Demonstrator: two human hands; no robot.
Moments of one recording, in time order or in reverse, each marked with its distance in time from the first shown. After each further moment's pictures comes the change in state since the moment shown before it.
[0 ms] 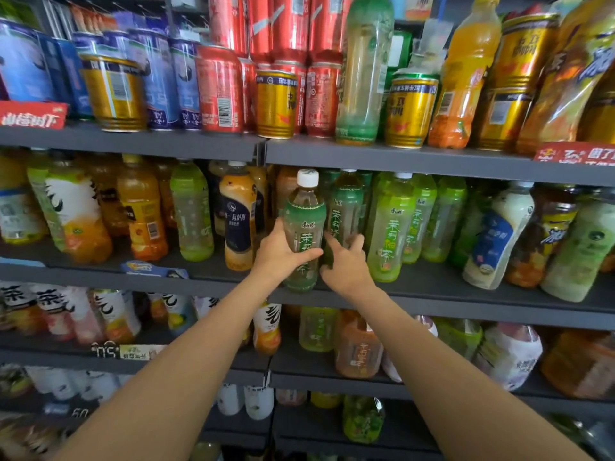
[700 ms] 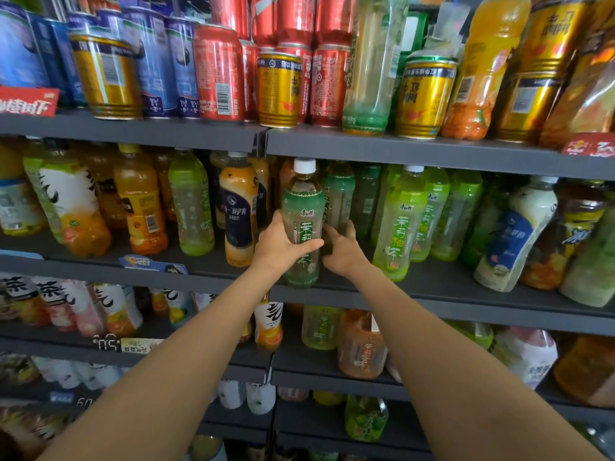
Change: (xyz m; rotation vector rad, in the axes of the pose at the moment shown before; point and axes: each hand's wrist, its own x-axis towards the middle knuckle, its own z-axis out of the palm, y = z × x) left_hand 0.015 -0.006 0.003 -0.003 0.042 -0.045; right_hand 0.050 0.007 0.007 0.047 -0.208 0.034
